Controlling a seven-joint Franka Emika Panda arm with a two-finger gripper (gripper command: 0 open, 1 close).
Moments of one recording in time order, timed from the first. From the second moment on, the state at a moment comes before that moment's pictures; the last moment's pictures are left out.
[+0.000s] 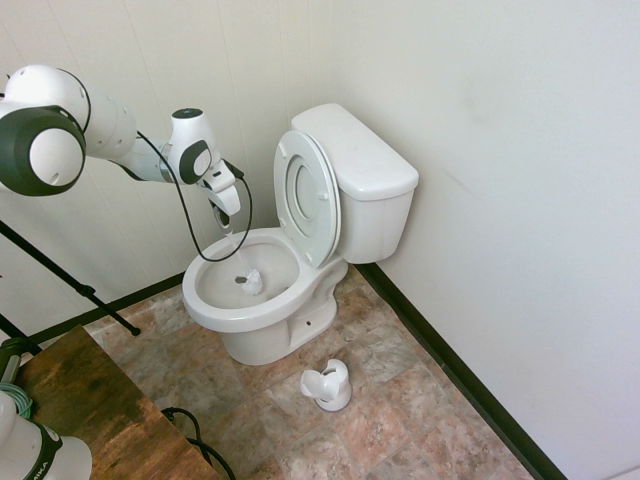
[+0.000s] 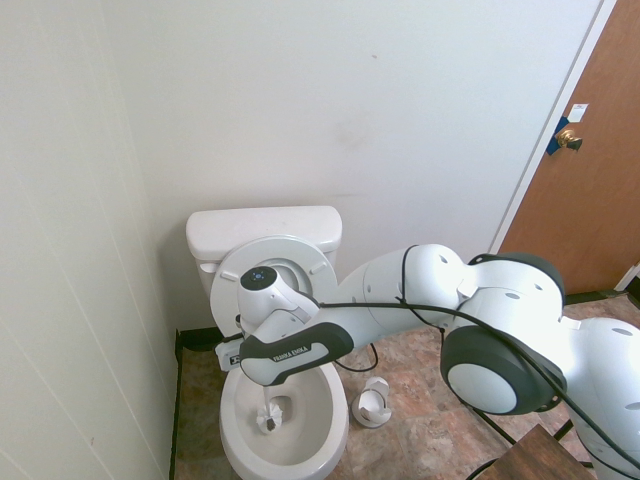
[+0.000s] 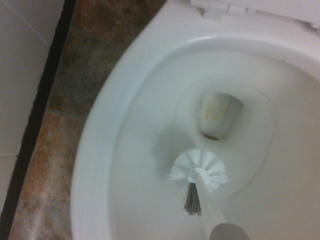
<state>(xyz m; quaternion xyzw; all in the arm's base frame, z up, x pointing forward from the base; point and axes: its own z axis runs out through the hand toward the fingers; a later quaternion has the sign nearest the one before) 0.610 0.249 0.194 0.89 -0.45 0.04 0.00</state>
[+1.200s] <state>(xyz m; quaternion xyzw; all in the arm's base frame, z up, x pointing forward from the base) 0.494 -0.003 0.443 0.80 -0.58 0.12 -0.10</state>
